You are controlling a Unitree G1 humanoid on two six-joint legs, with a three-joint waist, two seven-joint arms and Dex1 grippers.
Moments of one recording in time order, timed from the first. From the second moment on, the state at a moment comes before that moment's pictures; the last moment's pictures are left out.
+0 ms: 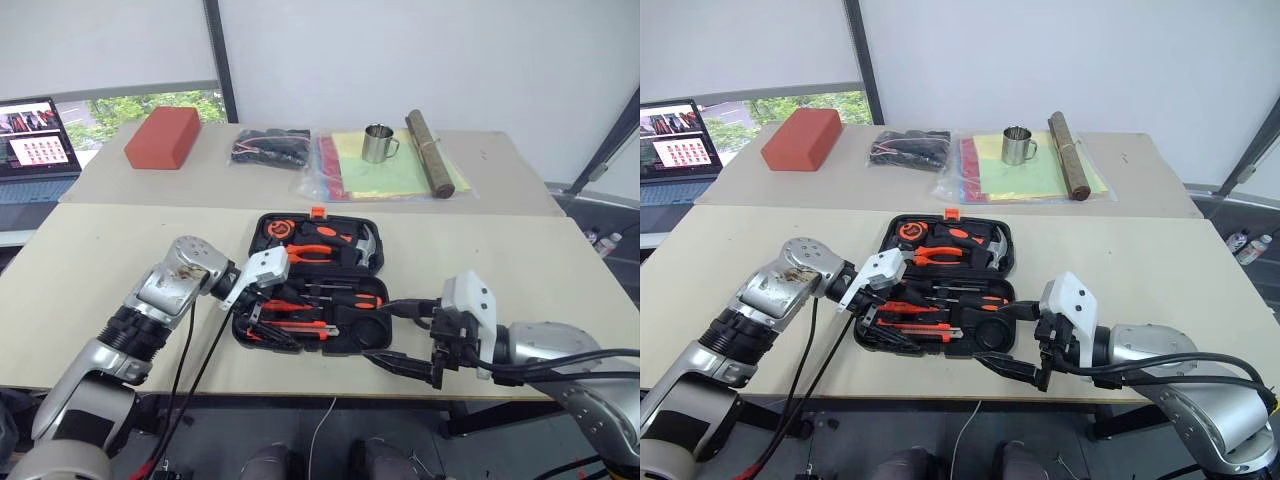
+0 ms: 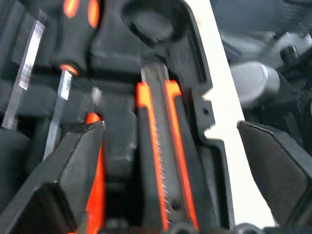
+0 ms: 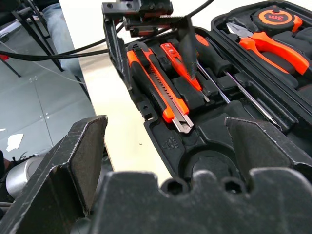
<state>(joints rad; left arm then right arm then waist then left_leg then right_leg) -0.77 0.69 -0.37 0.16 -0.26 0.51 -1.51 -0.13 -0.81 -0.07 -0.72 0.76 0.79 0.74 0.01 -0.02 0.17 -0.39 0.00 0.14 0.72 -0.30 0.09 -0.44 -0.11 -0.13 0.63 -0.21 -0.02</state>
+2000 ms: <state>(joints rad) -0.84 0.77 -0.48 0.27 -0.18 0.23 -1.61 -0.13 -0.81 -0.09 -0.71 0.81 0.79 0.68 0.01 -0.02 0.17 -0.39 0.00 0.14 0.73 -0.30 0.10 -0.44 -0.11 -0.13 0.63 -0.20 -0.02</state>
